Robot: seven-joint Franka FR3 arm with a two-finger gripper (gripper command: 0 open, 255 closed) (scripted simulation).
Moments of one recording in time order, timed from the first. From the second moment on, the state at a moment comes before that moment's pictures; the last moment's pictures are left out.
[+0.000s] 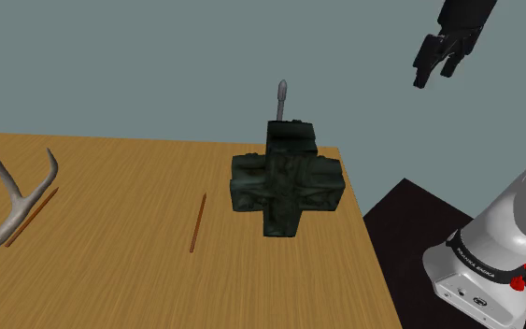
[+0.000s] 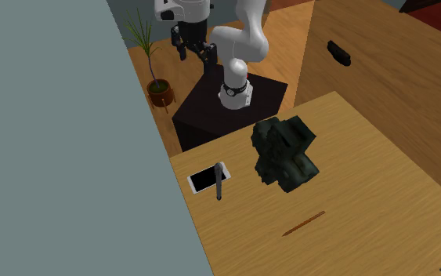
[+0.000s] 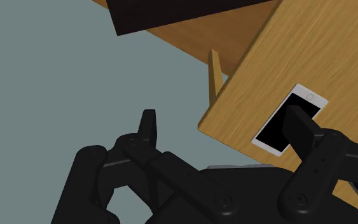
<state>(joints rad) -0.02 -0.82 -0.03 -2.41 -0.12 1.55 0.16</state>
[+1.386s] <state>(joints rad) 0.03 -0.22 0.18 -2.00 0.04 1.78 0.55</state>
